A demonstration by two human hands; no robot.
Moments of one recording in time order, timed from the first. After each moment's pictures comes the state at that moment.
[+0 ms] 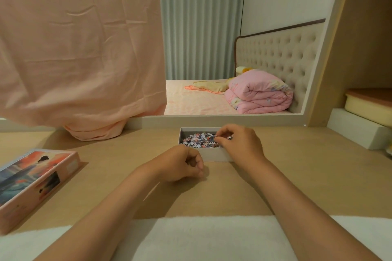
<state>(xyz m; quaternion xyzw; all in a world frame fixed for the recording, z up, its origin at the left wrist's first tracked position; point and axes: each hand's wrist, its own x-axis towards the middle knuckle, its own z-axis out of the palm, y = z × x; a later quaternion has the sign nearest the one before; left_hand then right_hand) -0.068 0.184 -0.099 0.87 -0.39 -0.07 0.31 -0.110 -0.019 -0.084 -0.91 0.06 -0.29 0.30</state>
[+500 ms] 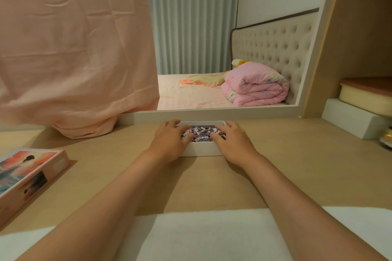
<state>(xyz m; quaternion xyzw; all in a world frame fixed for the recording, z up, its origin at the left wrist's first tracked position) -0.022 0.155 -0.109 0.94 -0.24 0.14 0.19 -0.088 -0.040 -0.115 -0.94 0.07 -0.18 0.27</state>
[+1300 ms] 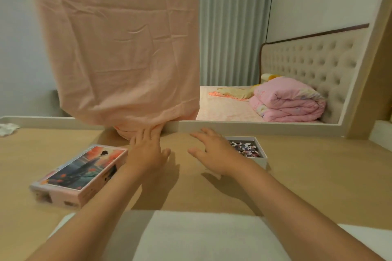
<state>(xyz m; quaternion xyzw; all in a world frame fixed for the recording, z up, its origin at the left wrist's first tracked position) -0.059 0.328 -0.088 0.97 -0.06 0.20 0.08 -0.103 0.120 -0.064 -0.96 -0.15 -0.11 0.21</state>
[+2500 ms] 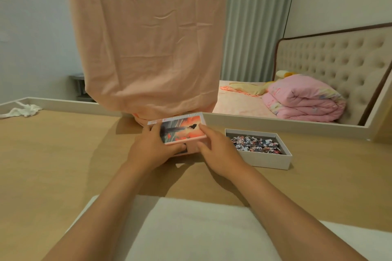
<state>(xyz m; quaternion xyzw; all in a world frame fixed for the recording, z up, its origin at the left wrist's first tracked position) -0.070 0.378 -0.097 0.94 -0.03 0.18 0.30 -0.091 0.170 -0.097 -0.92 -0.14 -0.17 0.32</state>
